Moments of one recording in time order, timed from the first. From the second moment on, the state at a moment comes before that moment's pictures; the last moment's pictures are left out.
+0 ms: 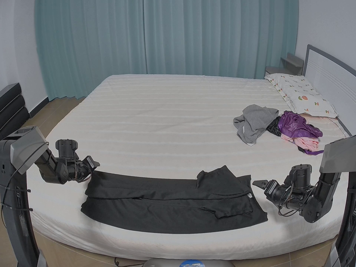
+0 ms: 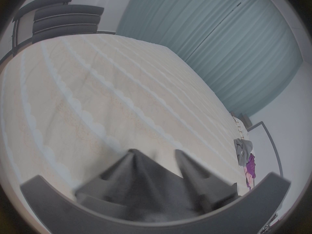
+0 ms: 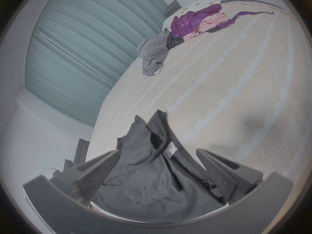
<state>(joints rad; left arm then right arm) 0.12 2.39 -1.07 -0.64 -0.20 -0.62 0.18 2.24 -0.36 -1.27 0.12 0.85</state>
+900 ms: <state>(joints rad) 0.14 2.29 -0.93 -0.65 -0.27 -0.84 0.25 2.36 -0.94 -0.74 0.24 0.48</state>
